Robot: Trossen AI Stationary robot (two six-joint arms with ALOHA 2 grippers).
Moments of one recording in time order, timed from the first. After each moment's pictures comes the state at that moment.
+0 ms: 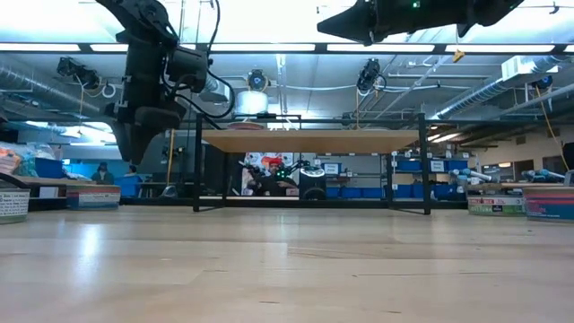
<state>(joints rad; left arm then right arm) 0.55 1.38 0.98 -1.15 -0.24 -0.40 -0.12 1.25 0.77 0.40 0.02 -0.31</state>
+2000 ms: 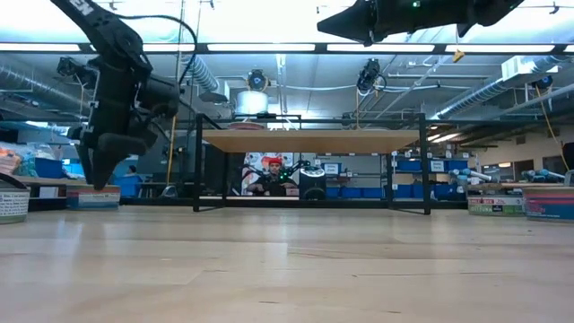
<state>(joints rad) 0.73 1.31 0.72 -1.01 -0.21 -0.24 -0.12 1.25 0.77 0.40 0.02 -0.29</state>
